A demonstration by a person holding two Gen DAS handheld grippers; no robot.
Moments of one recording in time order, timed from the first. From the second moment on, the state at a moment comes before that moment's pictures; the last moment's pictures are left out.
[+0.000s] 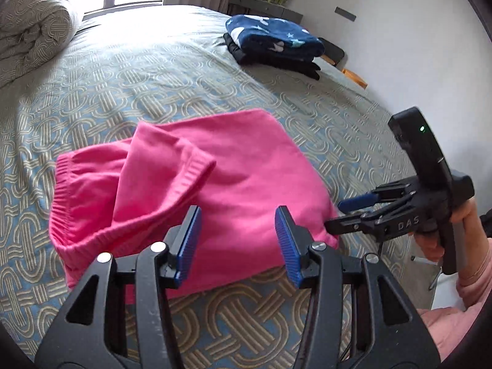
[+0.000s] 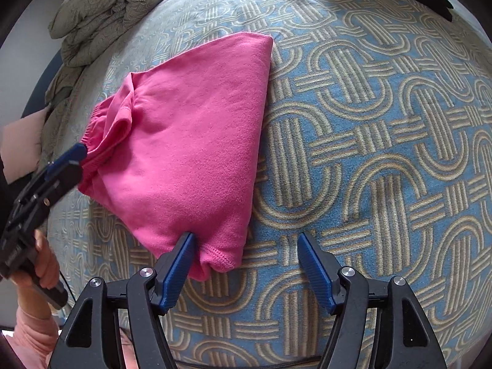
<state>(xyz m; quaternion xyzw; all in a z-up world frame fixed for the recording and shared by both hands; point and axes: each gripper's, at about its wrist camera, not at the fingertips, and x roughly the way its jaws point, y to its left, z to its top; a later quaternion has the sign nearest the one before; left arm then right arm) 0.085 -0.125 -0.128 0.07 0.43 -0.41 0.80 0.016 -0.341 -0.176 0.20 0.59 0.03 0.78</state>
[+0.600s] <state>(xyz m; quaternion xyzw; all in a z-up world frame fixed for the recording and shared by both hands) 0.156 -0.012 -0.116 -0.01 0.42 -0.22 0.88 0.014 -0.338 -0.177 0.20 0.58 0.02 0.79</state>
